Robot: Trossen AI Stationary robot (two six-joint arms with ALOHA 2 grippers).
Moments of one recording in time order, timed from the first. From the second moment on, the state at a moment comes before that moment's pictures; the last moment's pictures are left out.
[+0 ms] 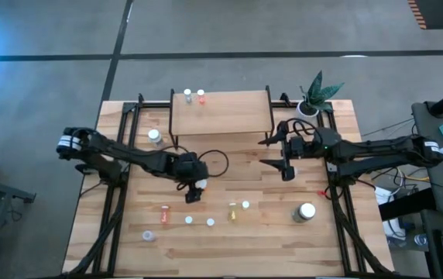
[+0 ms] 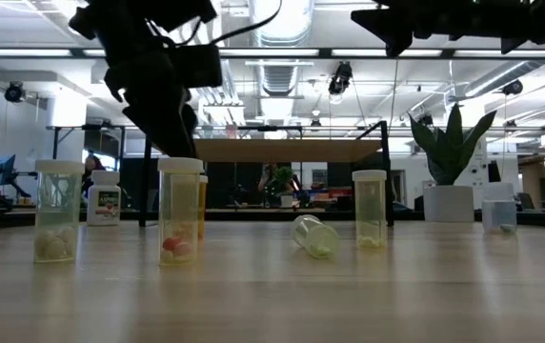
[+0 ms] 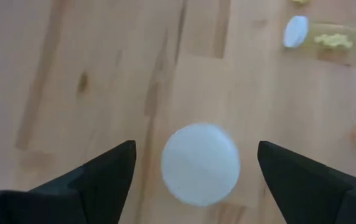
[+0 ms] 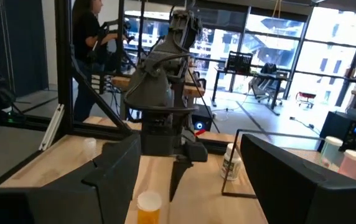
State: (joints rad) left arm -0.12 1.50 0.92 -0.44 -0.12 -0.23; right arm -0.11 0.97 0.49 0.56 -0.20 -0.13
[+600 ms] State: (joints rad) left arm -0.08 1.59 0.98 -0.52 -0.08 -0.17; right arm -0.11 1.00 0.49 0.56 -0.18 -0.12
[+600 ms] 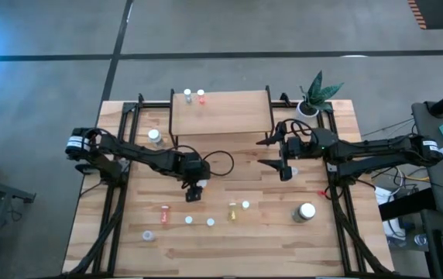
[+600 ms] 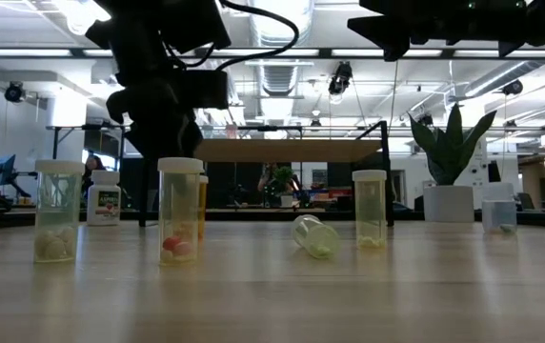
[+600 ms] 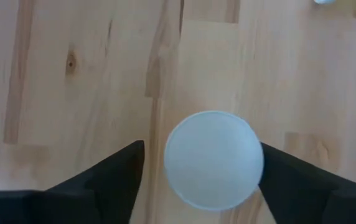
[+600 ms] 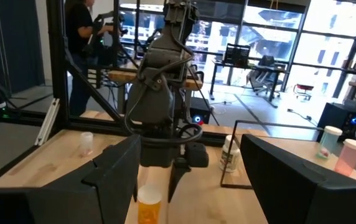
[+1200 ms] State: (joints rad) left arm -0.07 1.55 0.97 -0.52 -0.03 -0.14; right arm -0.11 1.00 0.49 0.56 -0.18 -0.12
